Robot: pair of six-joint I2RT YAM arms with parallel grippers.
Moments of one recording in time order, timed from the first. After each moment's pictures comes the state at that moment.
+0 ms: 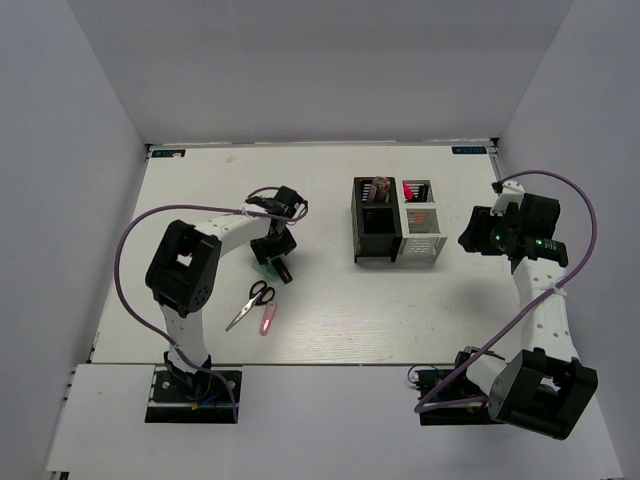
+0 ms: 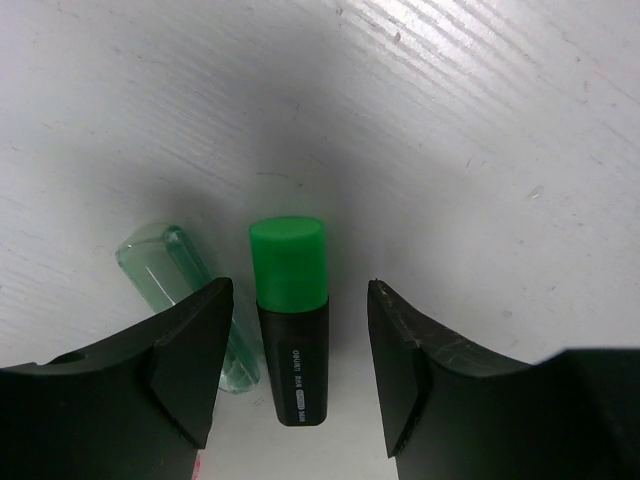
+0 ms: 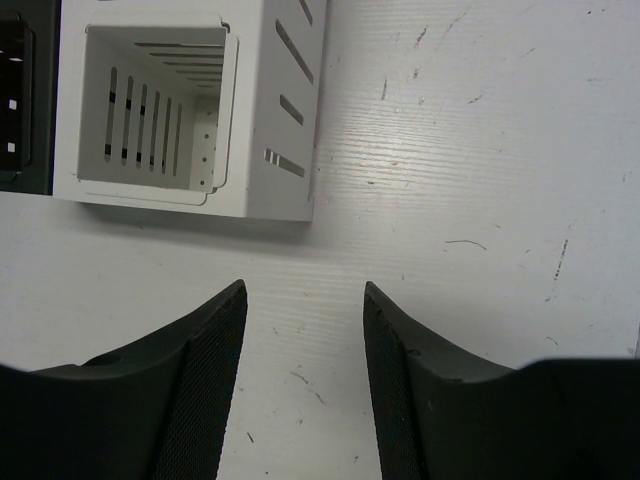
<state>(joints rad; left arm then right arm) -0.53 1.90 1.29 -0.73 -0.34 -0.99 -0.25 1.09 0.91 -0.60 -0.42 -0.13</state>
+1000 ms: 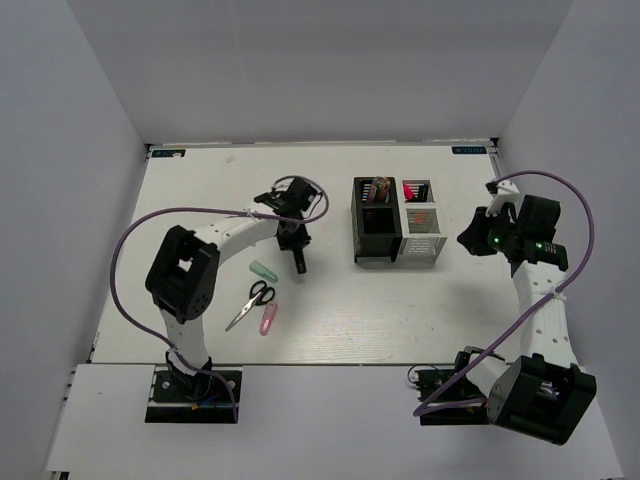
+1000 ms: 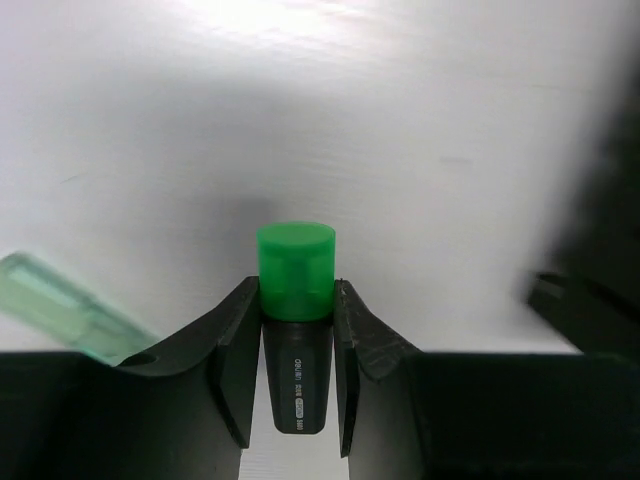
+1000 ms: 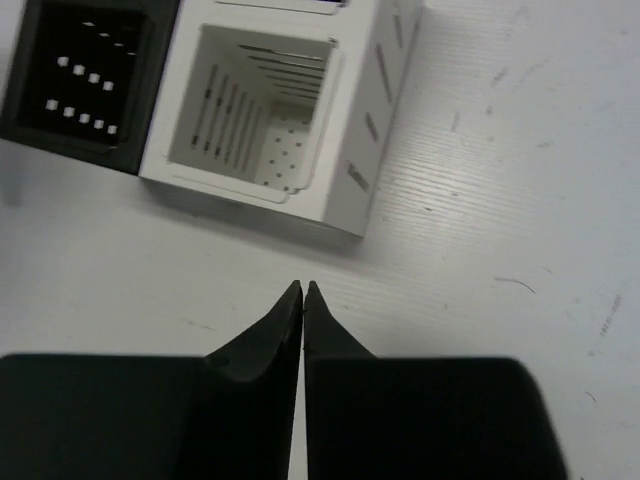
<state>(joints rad) -0.60 1.87 1.35 -0.66 -0.25 -0.79 -0.25 1.06 0.90 -0.59 -0.56 -0.18</state>
